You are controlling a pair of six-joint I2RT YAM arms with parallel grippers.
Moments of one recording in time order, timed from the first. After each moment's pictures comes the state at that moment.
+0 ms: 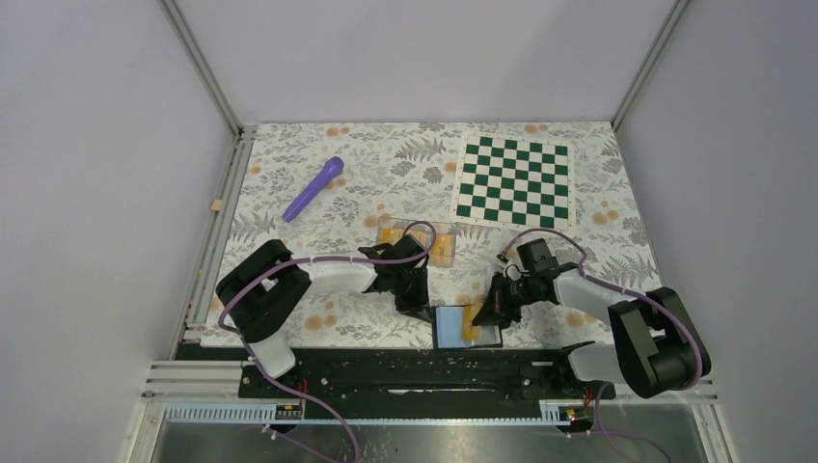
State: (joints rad) left arm -0.89 1.71 0.86 -0.26 0.35 -0.94; right arm 0.33 1.31 0.43 -0.35 -0.77 0.63
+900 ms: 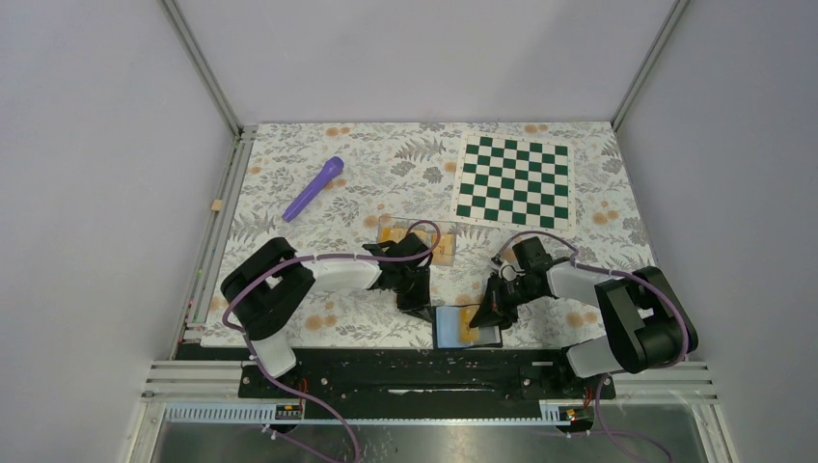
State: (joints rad) left arm -0.90 1.74 0.91 -0.32 0.35 -0.92; right arm 0.33 1.44 0.46 -0.36 -0.86 0.60
